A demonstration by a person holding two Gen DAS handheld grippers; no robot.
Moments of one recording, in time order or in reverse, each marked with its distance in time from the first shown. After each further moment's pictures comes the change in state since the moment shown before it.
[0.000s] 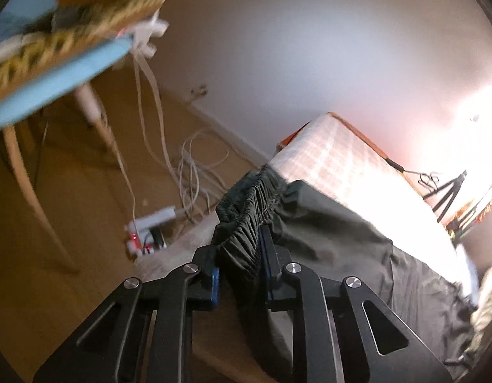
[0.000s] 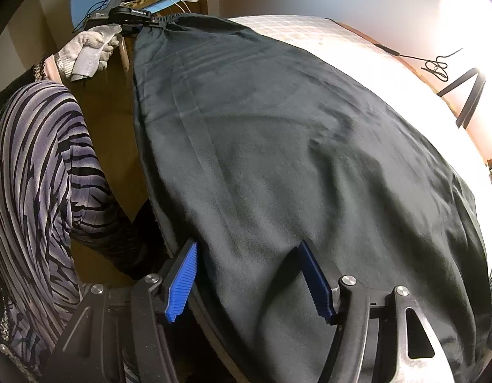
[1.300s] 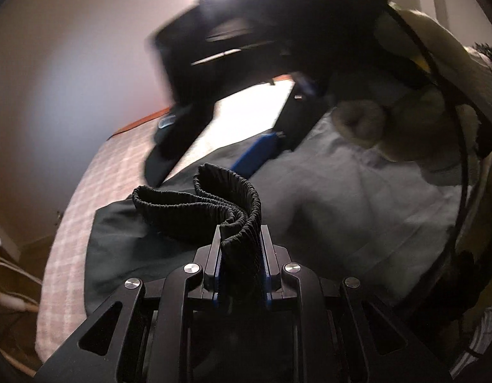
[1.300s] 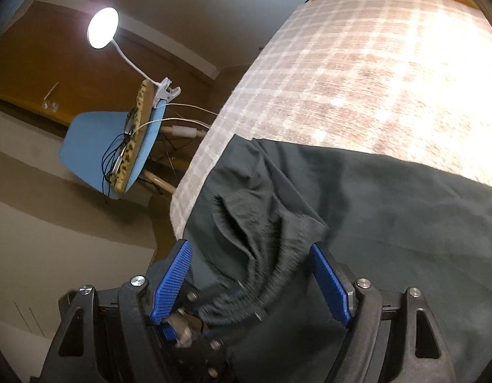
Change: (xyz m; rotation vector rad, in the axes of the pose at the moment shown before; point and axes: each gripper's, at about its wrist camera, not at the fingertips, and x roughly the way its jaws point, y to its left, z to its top) left arm -0.037 -0.216 -0.145 0.965 -0.016 -0.331; right arm 0.083 -0.052 0.214 0.563 -0.078 0.569
